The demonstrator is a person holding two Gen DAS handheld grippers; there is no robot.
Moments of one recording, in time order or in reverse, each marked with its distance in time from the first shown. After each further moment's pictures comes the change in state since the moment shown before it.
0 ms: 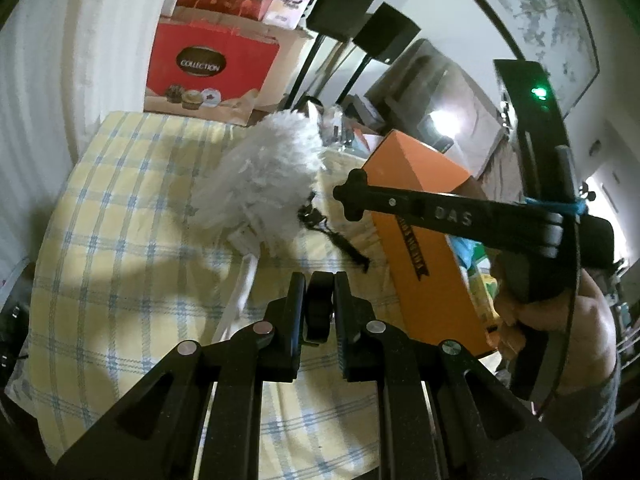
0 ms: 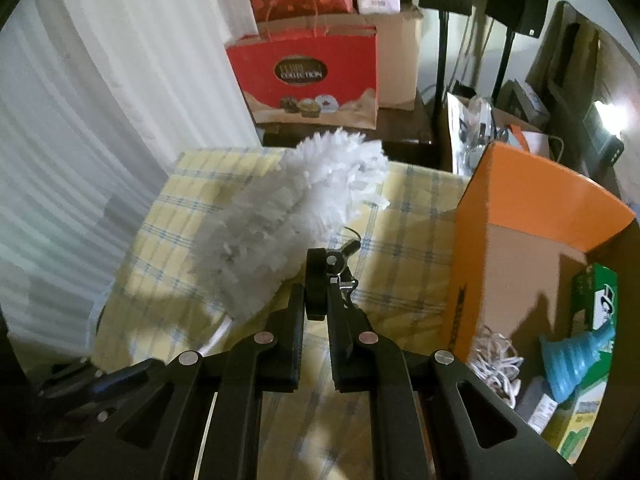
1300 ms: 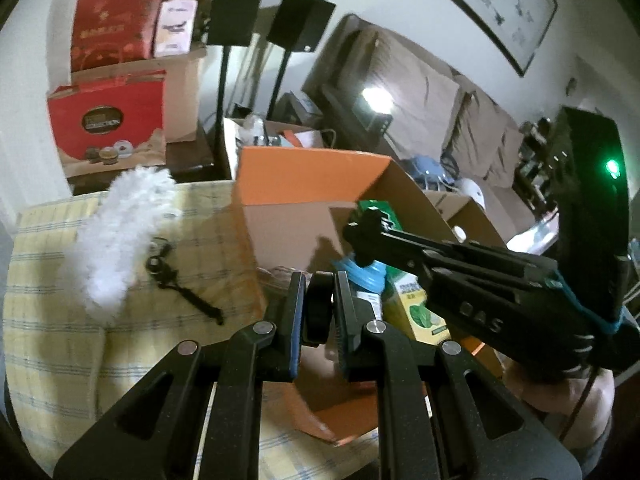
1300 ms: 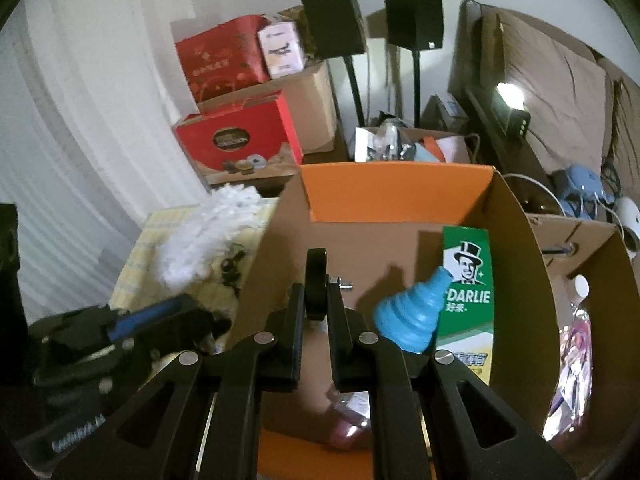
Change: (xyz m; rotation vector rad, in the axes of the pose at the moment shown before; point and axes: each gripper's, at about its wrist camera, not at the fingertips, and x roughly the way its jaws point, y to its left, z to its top) left arm 0.052 -0.175 0.023 0.223 0.028 -0.001; right arm -0.116 -0.126 -0.062 0.168 -0.190 -0.053
